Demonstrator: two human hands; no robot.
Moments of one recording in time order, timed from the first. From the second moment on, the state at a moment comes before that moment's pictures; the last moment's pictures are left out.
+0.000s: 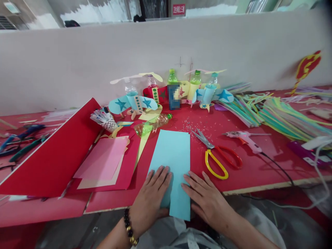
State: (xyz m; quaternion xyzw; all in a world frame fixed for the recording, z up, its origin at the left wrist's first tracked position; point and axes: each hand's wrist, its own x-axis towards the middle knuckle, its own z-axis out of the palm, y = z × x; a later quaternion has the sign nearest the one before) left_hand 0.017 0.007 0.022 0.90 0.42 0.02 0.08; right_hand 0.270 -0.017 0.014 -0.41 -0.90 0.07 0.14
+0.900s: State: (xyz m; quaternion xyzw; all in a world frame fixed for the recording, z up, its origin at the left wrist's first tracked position) left_hand 0.062 0.030 0.052 0.78 0.40 0.31 0.36; right_hand 0.284 -0.023 0.051 -0.45 -0.20 0.52 0.70
